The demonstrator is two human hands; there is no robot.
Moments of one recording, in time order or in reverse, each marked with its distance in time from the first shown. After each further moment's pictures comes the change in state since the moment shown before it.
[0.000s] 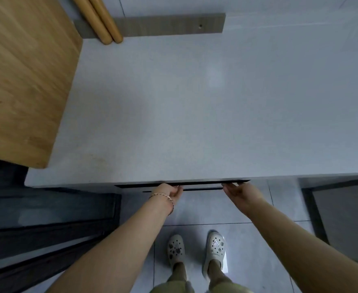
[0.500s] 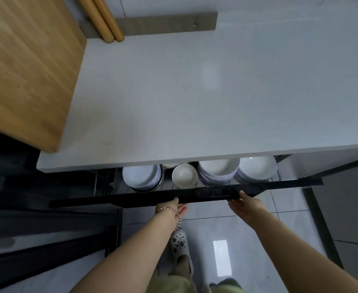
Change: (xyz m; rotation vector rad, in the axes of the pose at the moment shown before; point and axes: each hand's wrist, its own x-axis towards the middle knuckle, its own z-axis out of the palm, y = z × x) left_hand -0.044 -0.066 -0.063 0.215 0.077 0.040; right_hand -0.026 0.059 -0.068 -0.288 0.165 -0.015
